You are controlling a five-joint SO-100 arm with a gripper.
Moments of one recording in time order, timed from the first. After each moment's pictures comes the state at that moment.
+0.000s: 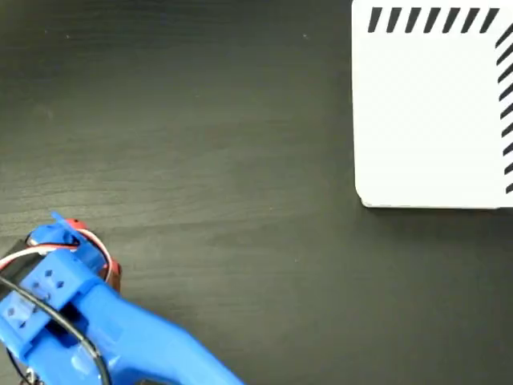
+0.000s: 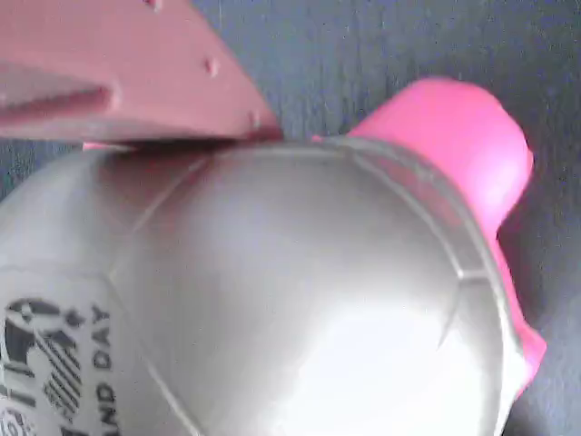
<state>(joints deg) -39.0 93.3 122.3 65.0 -41.3</state>
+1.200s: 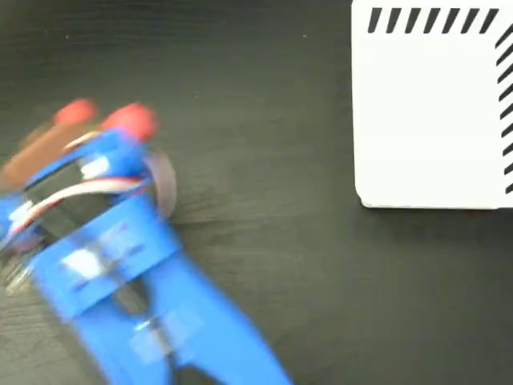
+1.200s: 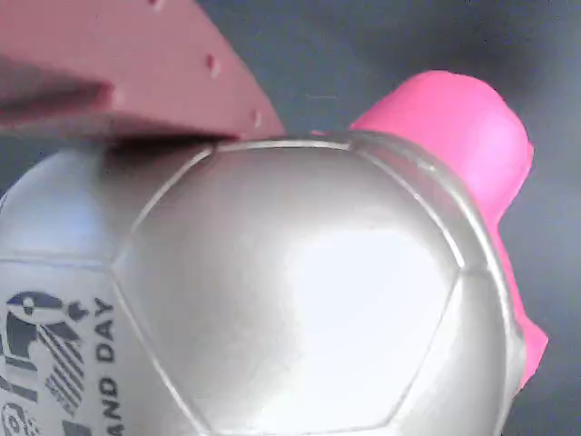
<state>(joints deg) -19.0 103.1 92.9 86.0 -9.3</state>
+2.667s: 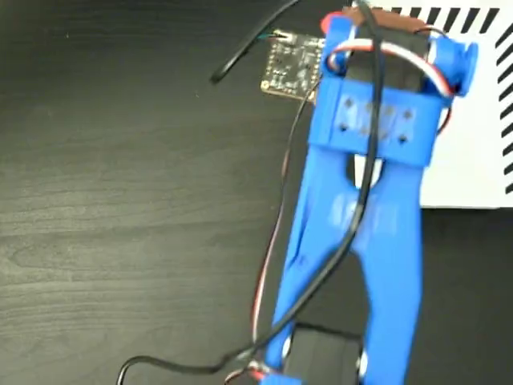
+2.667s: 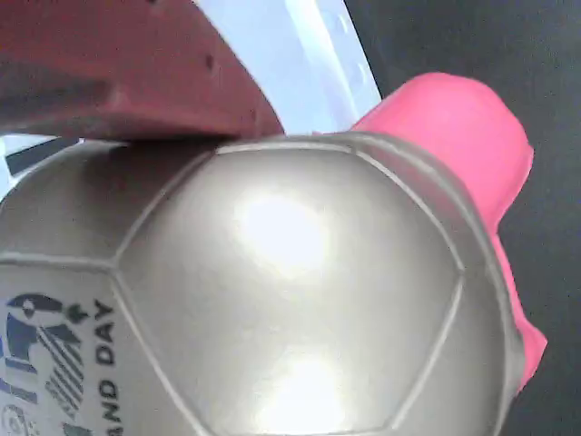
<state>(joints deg) 22.0 81.1 68.6 88.9 -2.1</state>
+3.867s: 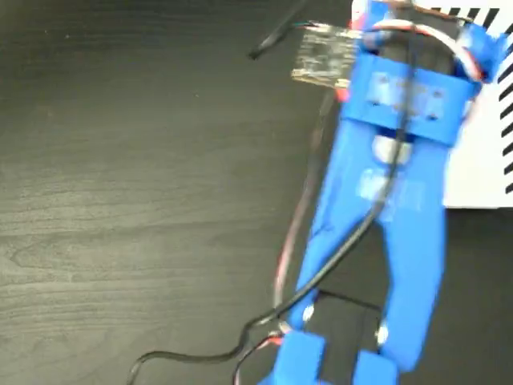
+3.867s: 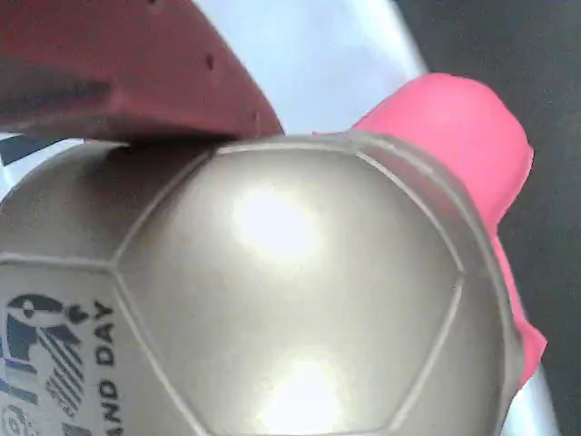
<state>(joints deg) 27.4 72.8 63.7 87.6 -3.2</state>
